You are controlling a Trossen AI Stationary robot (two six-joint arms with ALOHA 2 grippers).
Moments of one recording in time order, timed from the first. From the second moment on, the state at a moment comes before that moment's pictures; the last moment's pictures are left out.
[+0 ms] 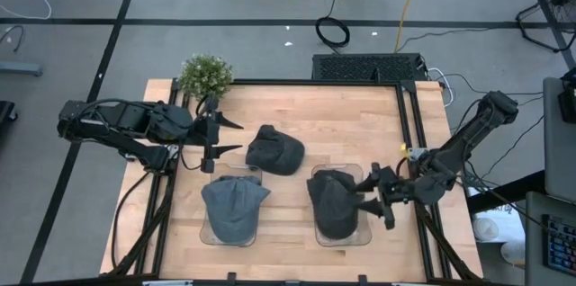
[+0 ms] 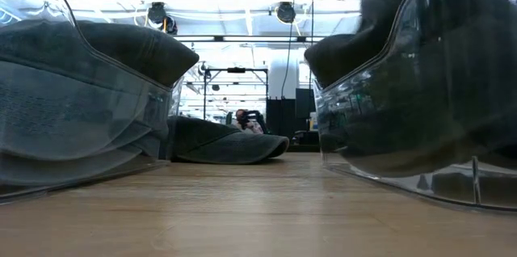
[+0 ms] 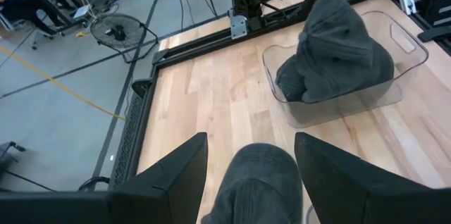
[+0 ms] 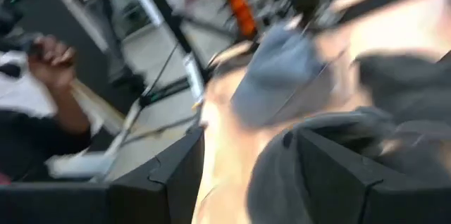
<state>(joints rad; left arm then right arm) -0.19 1.04 1.27 -0.71 -0.29 0.23 0.77 0.93 0.58 0.11 0.60 0.66</state>
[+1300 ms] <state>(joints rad) -0.19 1.04 1.24 -0.69 -0.29 0.22 0.64 1.54 1.14 -0.88 0.11 1.06</state>
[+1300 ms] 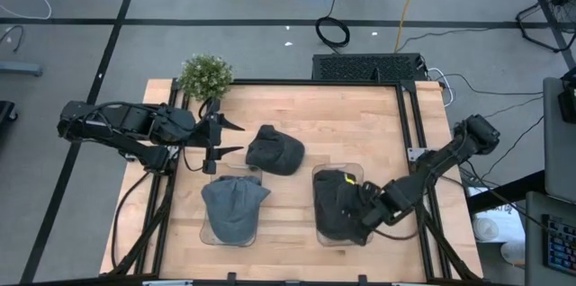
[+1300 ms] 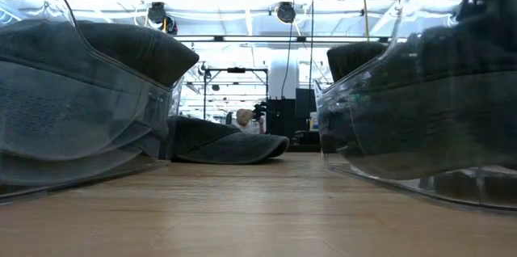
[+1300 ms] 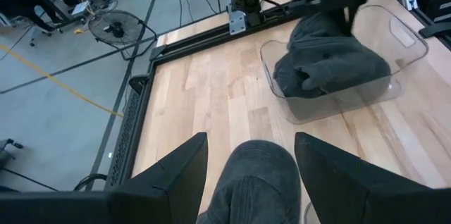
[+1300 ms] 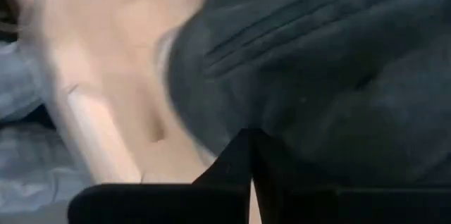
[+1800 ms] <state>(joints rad) -0.19 1.04 1.24 -0.69 -0.29 0.22 0.50 1.53 0.95 -0.61 0.12 0.91</state>
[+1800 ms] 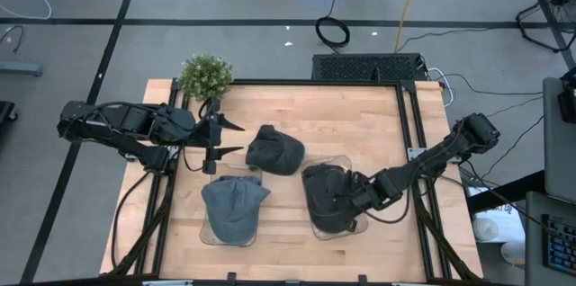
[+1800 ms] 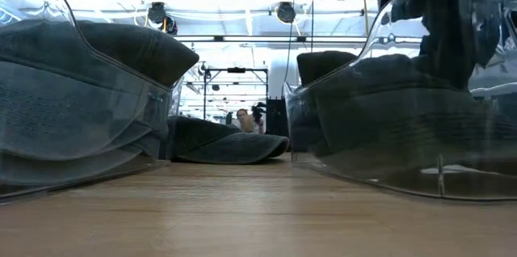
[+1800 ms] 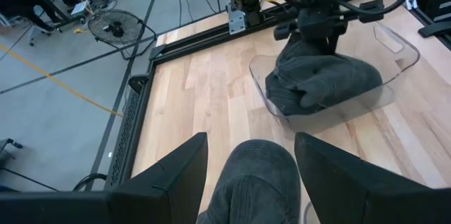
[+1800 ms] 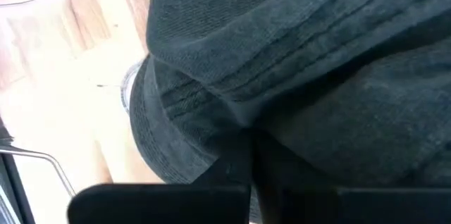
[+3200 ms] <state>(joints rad) -0.07 1.16 1.24 -0.80 -0.17 0.01 0.48 1.31 0.94 0.08 0.34 0.10</state>
